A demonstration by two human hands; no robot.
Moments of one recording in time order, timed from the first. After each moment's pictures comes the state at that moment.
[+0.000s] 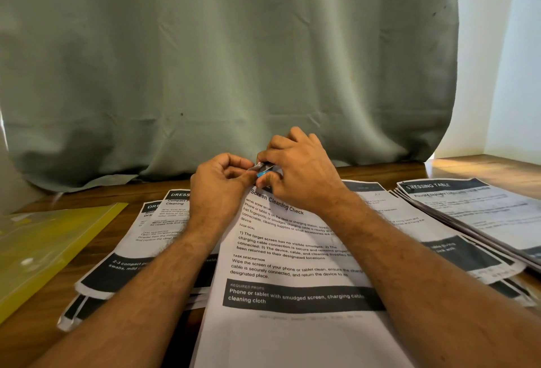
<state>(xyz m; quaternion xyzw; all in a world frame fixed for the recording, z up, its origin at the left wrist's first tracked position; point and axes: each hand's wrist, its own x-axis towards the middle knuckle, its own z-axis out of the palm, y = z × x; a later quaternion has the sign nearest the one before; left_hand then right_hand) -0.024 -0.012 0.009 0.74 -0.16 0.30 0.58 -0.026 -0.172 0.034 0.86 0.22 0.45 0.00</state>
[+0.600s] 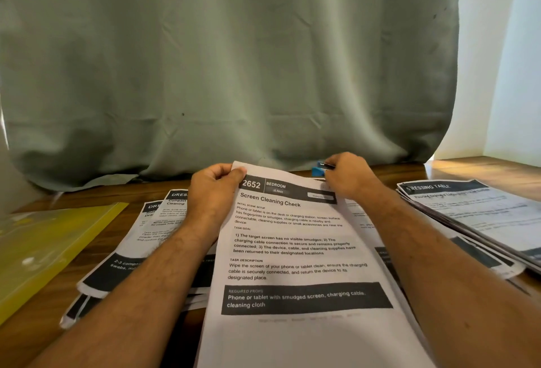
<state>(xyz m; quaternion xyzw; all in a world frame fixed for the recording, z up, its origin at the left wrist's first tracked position) -0.012 -0.006 0.005 0.69 -0.05 0.19 0.70 0.002 -0.241 0.030 0.96 -0.08 0.21 -0.19</state>
